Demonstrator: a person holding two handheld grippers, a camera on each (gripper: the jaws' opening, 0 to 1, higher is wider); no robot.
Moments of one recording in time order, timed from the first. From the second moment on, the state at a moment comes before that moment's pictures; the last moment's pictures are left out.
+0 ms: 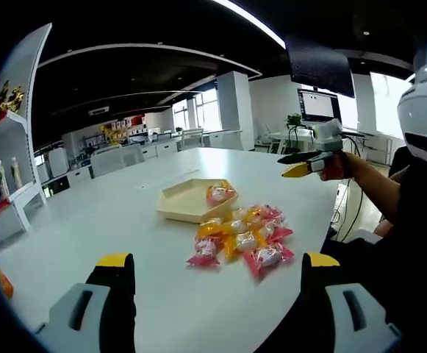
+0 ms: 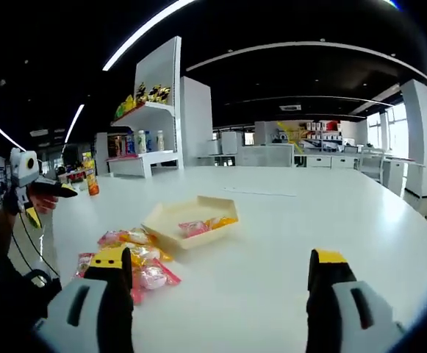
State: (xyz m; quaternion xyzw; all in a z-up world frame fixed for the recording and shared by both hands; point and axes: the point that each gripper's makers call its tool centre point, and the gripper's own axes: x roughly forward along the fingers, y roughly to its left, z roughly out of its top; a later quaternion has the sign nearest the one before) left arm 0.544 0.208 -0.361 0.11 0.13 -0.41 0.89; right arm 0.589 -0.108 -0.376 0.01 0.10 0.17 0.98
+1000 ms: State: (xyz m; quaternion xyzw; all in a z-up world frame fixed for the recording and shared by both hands) left arm 0.581 0.185 -0.364 0.09 0.10 -0.44 0.89; right arm 0.525 -0.104 -0.337 -0.07 0.09 0.19 0.98
